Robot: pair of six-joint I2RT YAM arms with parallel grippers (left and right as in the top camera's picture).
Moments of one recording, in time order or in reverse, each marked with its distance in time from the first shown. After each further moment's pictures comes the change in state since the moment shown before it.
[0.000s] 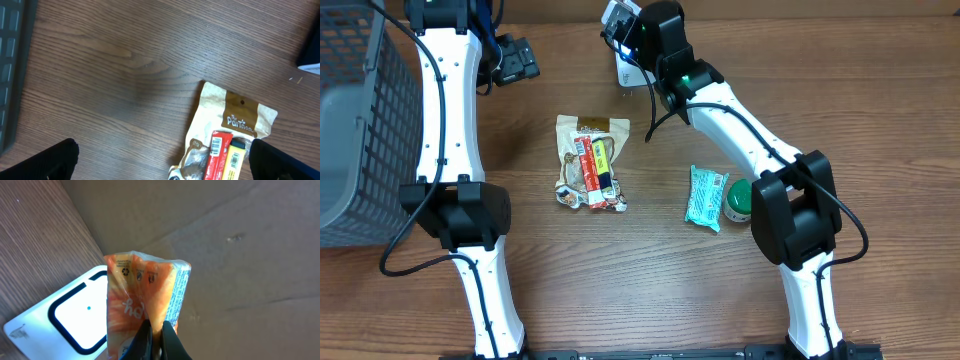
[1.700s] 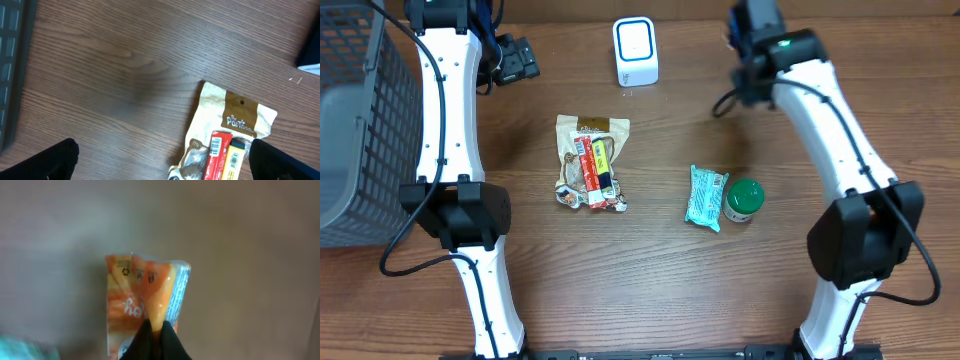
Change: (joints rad) left arm 0.000 0.000 0.000 0.000 0.001 -0.003; right arm -0.269 -0.237 0.004 -1.075 0.156 0.686
